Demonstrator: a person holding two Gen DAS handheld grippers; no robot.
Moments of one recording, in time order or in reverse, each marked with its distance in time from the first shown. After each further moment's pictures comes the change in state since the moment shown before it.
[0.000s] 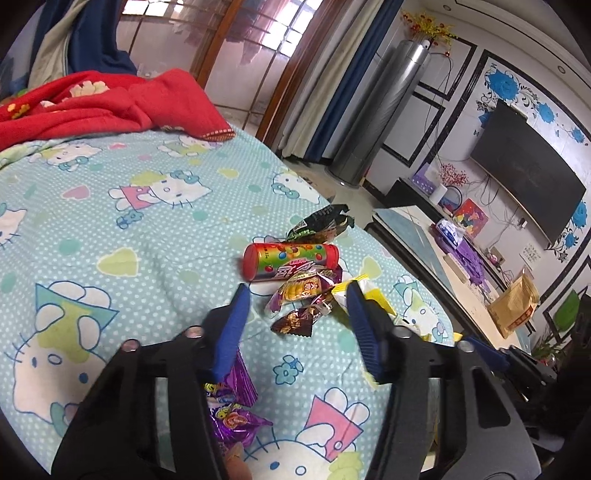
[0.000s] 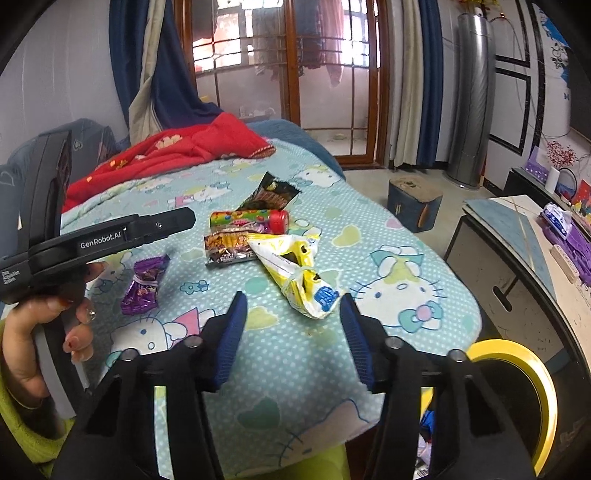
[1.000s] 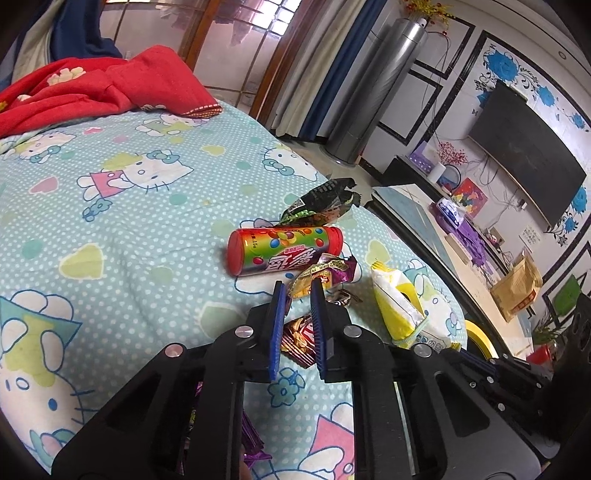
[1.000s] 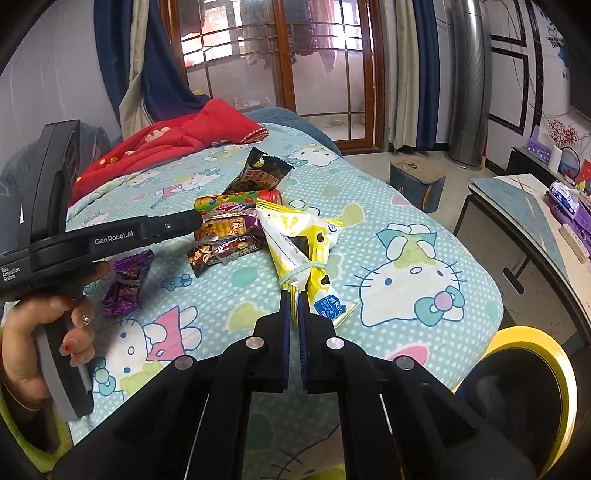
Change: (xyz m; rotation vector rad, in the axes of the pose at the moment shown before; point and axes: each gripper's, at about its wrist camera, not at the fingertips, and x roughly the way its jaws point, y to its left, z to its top) left arm 0.031 -0.003 -0.001 0.030 0.078 -0.016; right arm 0.022 -0.012 -0.009 0.070 0.033 0.020
